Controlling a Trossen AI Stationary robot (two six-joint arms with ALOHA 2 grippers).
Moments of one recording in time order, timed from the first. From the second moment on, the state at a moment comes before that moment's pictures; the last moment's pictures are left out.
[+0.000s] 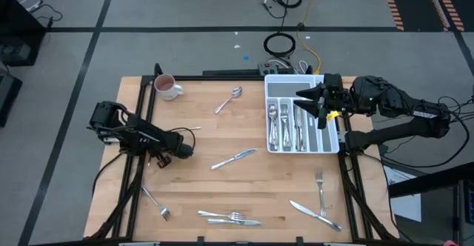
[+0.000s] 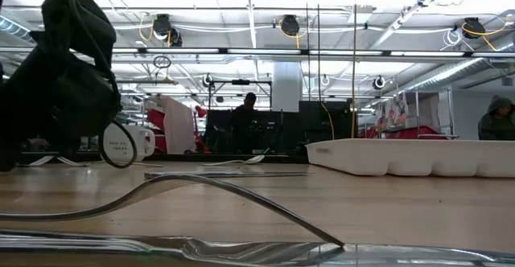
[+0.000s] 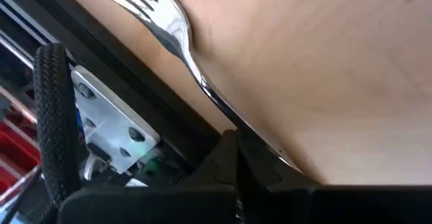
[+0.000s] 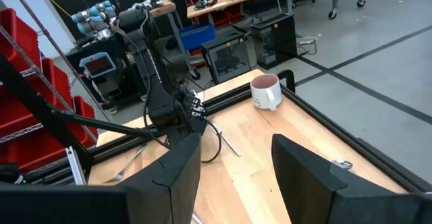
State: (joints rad) left arm -0.12 1.69 0.54 -1.11 0.03 -0.85; right arm -0.03 0.86 1.19 -0.54 0.20 0.38
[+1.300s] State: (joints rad) left arm -0.09 1.67 1.11 -0.90 -0.06 -0.13; right arm -0.03 0.86 1.19 -0.56 0.21 0.22
